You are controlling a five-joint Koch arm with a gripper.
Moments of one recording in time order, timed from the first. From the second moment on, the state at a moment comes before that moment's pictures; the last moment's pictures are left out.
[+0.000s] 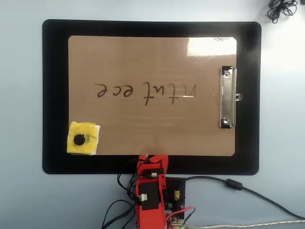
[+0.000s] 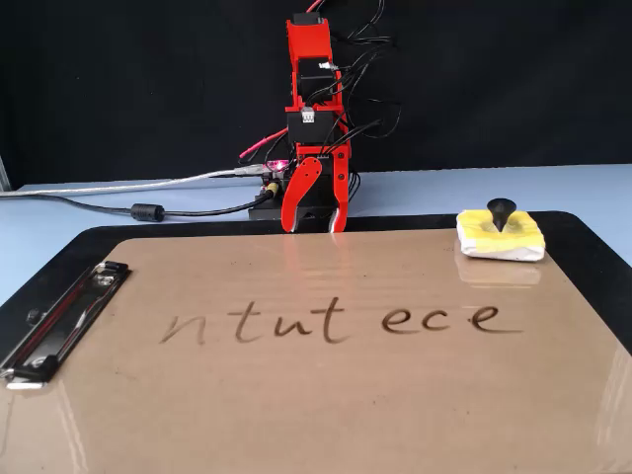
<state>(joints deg) -11.1 132.2 147.0 62.1 -90.7</state>
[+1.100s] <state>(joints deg) 1.8 131.8 139.9 72.2 -79.5</state>
